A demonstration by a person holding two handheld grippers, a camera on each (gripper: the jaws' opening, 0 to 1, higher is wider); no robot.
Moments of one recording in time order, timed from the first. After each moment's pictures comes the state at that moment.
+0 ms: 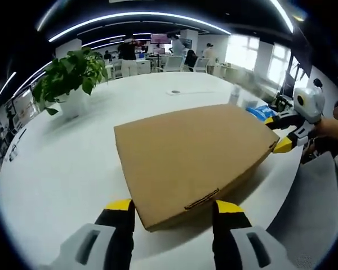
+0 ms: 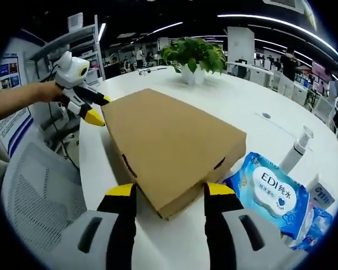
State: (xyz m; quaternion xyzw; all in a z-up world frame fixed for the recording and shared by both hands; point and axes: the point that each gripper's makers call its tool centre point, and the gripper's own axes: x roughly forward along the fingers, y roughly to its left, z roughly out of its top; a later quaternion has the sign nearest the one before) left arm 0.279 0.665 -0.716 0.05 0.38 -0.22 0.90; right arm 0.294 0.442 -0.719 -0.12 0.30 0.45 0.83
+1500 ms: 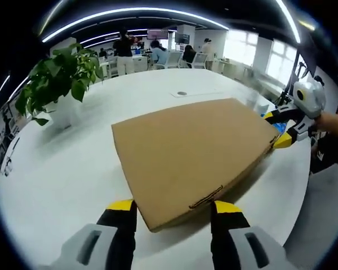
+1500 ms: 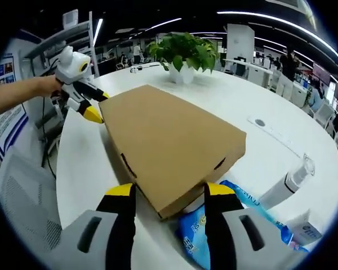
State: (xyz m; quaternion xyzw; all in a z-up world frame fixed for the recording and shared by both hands) left arm 0.363 0.665 -0.719 0.06 0.39 -0.23 0.89; right arm 0.380 0.440 -0.719 -0.14 0.31 0.44 0.83
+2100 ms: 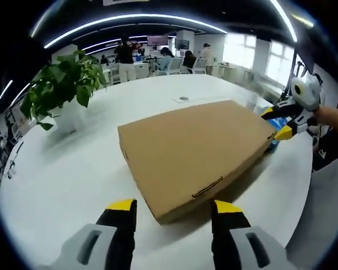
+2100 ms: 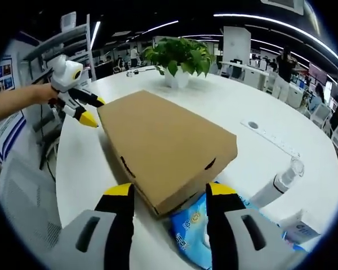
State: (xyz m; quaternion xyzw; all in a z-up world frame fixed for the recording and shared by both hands) left arm 0.351 0.677 -0.712 0.08 0.37 -0.22 0.90; right arm 0.381 0.424 -0.702 -0.13 0.30 0.43 0.84
